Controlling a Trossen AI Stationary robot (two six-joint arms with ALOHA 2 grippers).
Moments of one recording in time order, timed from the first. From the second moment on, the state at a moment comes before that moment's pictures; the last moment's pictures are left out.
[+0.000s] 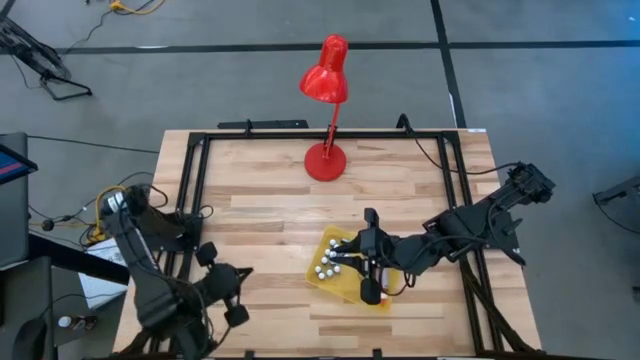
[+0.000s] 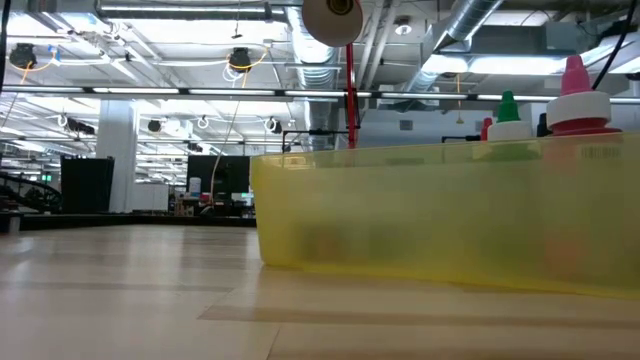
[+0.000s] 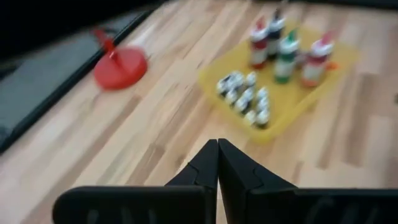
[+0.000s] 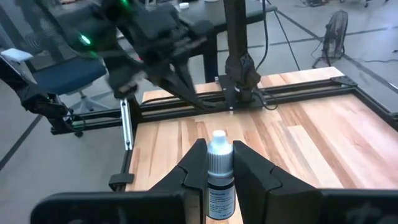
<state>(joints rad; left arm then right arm) -0.98 1.69 1.64 -1.57 -0.97 -1.47 0.55 1.53 1.53 -0.41 0.51 0.29</state>
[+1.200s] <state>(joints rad) -0.45 1.17 0.71 0.37 -0.24 -0.25 0.49 1.53 1.53 -0.44 0.47 0.31</state>
